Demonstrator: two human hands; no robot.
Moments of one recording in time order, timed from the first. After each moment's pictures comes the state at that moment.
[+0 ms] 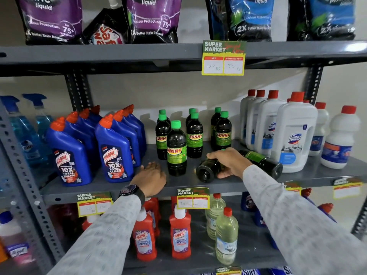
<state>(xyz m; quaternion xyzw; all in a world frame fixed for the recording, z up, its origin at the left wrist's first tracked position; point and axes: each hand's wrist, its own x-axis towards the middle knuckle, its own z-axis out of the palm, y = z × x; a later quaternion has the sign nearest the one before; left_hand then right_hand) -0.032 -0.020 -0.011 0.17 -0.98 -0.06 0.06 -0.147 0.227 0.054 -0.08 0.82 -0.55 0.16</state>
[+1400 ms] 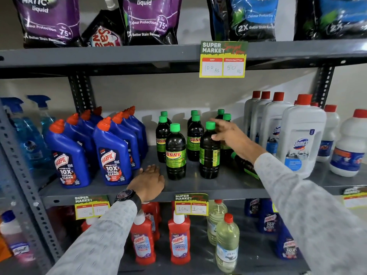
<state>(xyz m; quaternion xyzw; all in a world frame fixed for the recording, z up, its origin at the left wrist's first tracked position) -0.042 -0.029 -0.018 0.17 -0.98 -0.02 0.03 -0.182 0.233 0.108 -0.34 0.72 -0.59 0.08</state>
